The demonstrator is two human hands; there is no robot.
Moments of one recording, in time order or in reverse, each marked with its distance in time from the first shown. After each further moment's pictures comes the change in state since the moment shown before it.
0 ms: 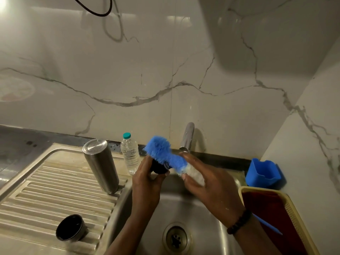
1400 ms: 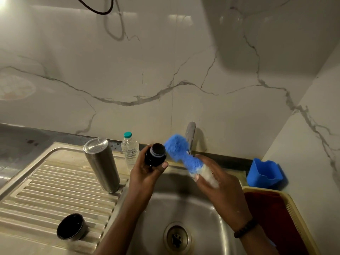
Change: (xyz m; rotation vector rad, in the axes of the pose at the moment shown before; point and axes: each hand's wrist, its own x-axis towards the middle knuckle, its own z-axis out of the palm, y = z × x) left_hand 0.016 0.000 -0.012 -0.461 -0.121 -0.289; right_hand -0.016 0.022 0.002 0.190 -0.037 0.284
